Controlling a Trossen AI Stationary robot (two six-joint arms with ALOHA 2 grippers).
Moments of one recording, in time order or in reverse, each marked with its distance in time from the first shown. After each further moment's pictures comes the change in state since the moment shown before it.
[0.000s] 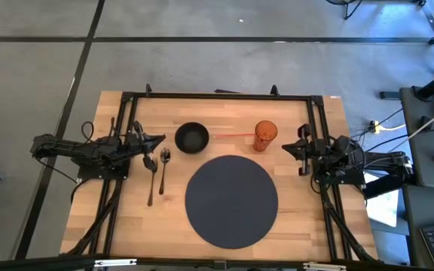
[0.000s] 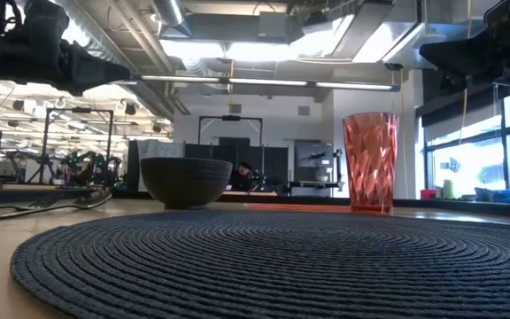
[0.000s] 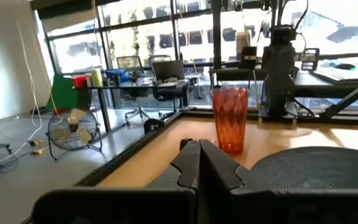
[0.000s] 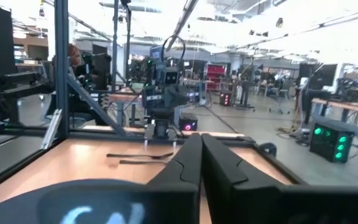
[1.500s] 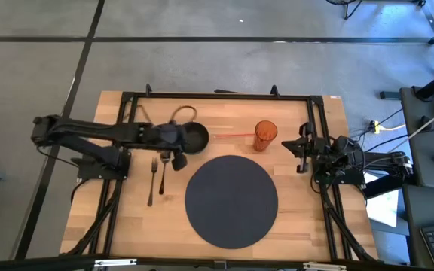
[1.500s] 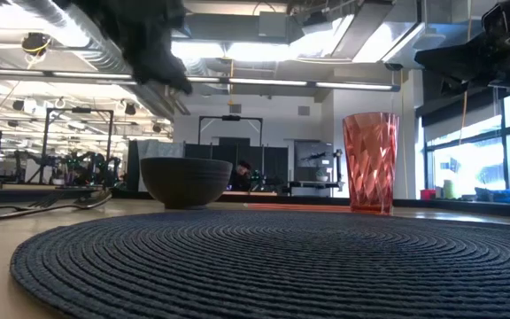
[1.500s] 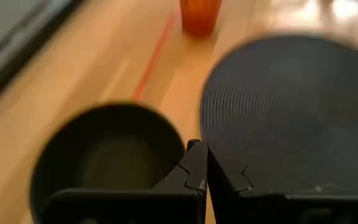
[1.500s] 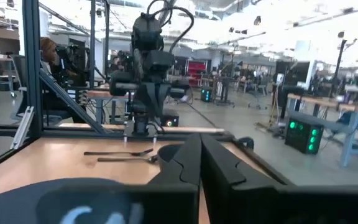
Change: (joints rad) left arm 0.145 1.041 0.804 -0.589 0.338 -0.358; right arm 0.000 0.000 0.000 -0.022 0.083 -0.004
